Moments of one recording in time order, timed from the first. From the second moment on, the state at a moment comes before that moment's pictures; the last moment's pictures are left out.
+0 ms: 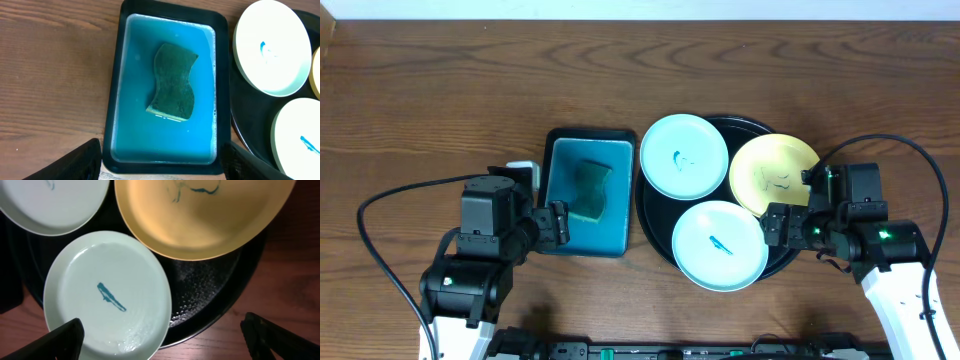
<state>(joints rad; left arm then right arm) -0.11 0.83 0.81 -0.86 0.10 -0.20 0.09 1.06 0.82 -0.95 -0.19 0.22</state>
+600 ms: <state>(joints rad) -0.11 0.95 0.86 -0.75 0.10 -0.20 0.09 1.06 0.82 -0.95 -0.20 0.22</state>
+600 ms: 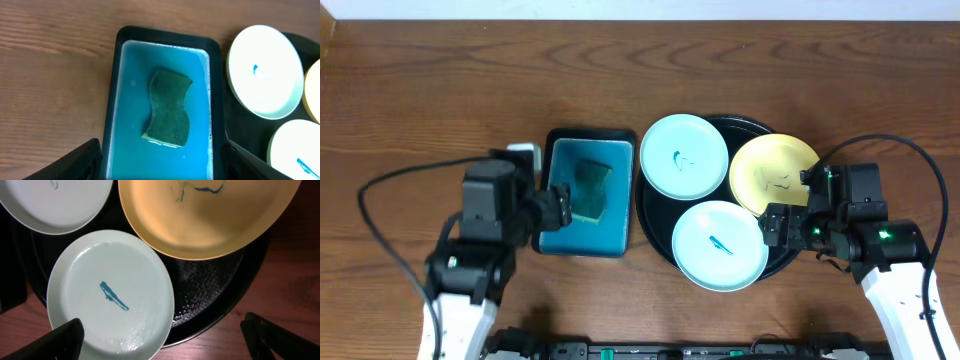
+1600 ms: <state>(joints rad) -0.23 1.66 0.98 -0.62 0.10 -0.17 0.09 1.06 0.82 -0.95 -0.21 0.22</state>
